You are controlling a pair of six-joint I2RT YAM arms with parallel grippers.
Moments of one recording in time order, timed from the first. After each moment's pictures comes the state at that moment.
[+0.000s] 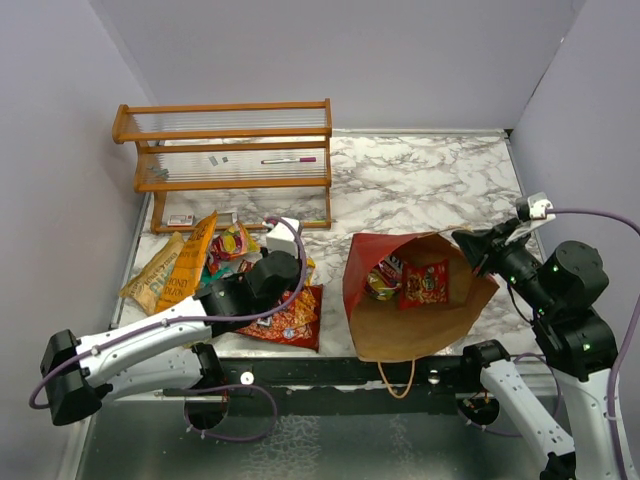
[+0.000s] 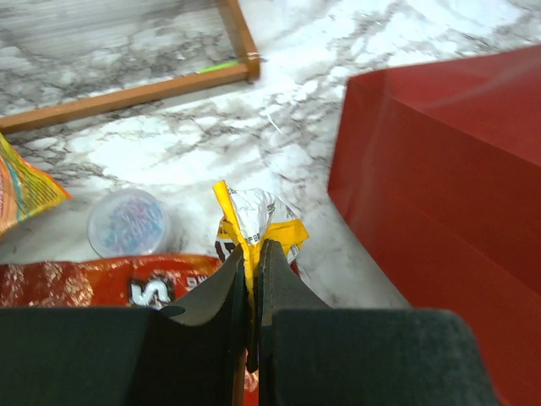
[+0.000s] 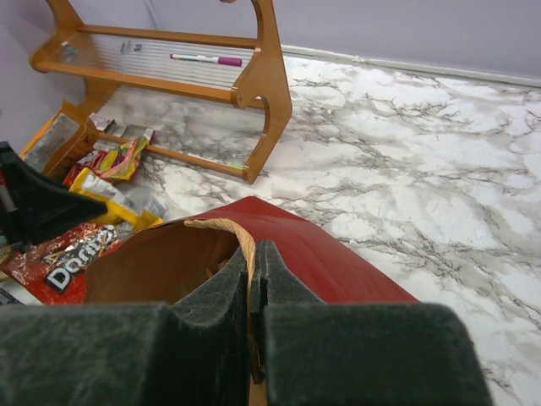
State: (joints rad) left arm -1.10 0.90 0.72 -0.37 -0.59 -0.51; right arm 0.23 0.51 1.02 -0.63 -0.25 0.15
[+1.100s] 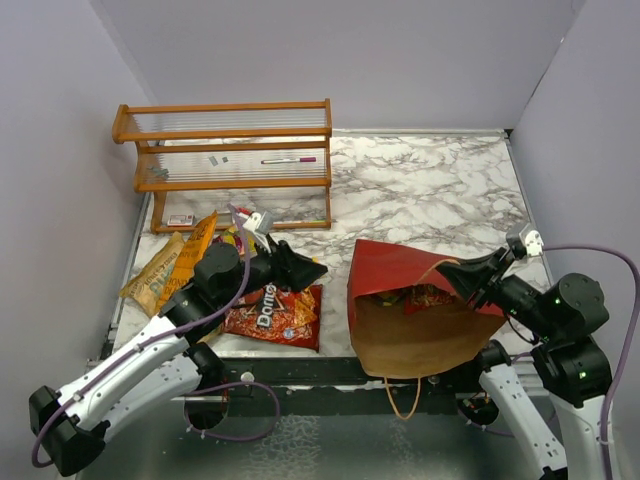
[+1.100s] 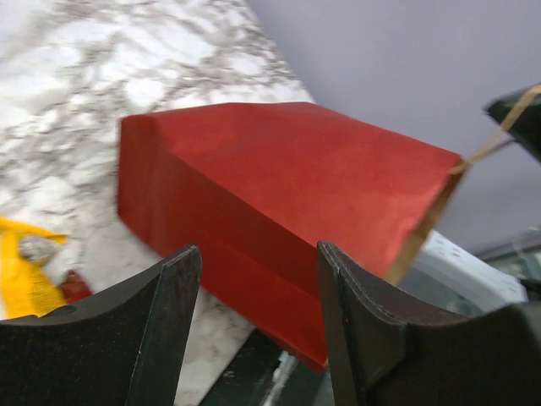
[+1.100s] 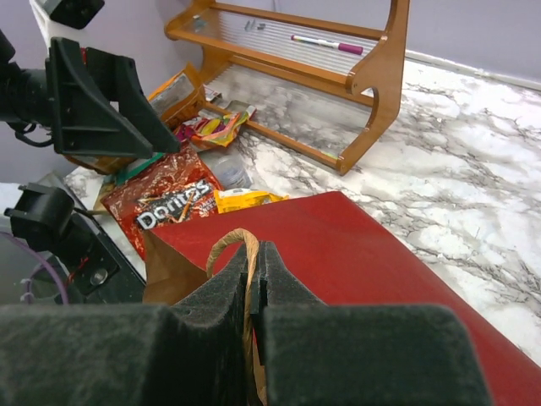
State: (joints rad) left arm -0.75 0.72 0.63 -0.07 0.22 -0.66; right arm 0.23 0.34 0.89 -0.60 -0.56 0.18
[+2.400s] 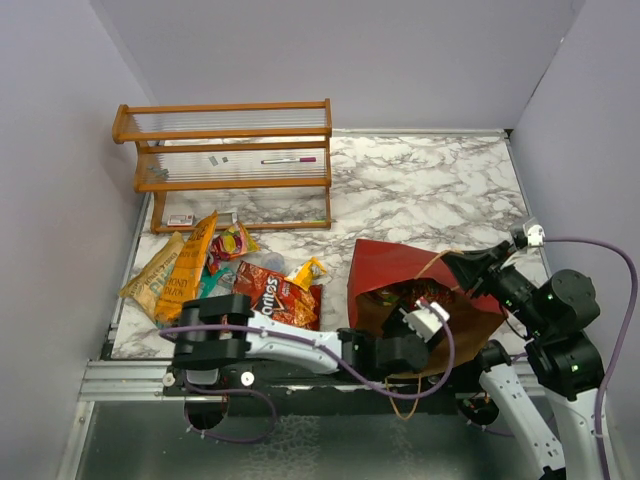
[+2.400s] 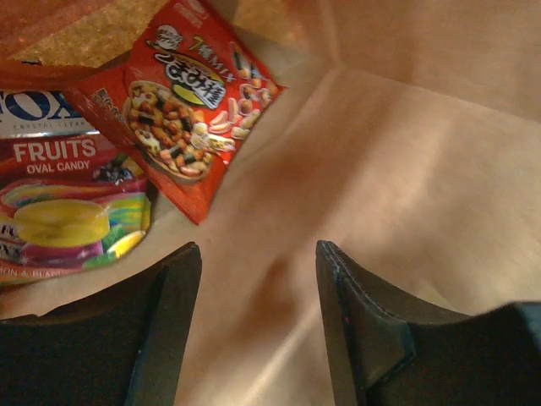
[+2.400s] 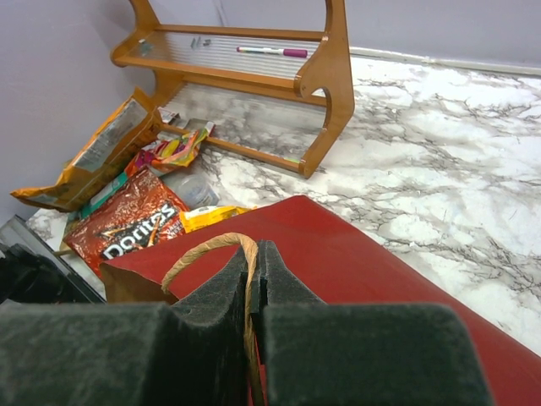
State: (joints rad) left arm -1.62 1.72 1.04 0.18 -0.68 -0.37; right arm 0.23 0.33 0.84 -0.54 -0.40 0.24
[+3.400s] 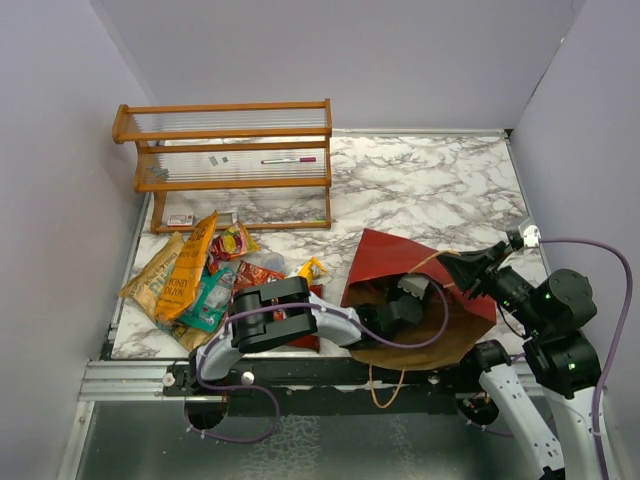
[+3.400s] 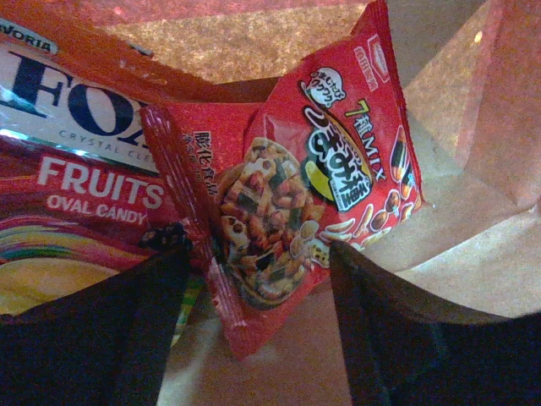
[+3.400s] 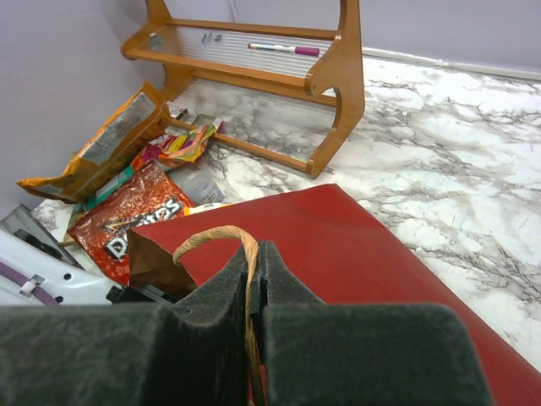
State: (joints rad) left arm -1.36 2.09 1.10 0.62 -0.68 -0.38; right arm 0.23 0.33 0.81 -0.52 -0.44 0.23
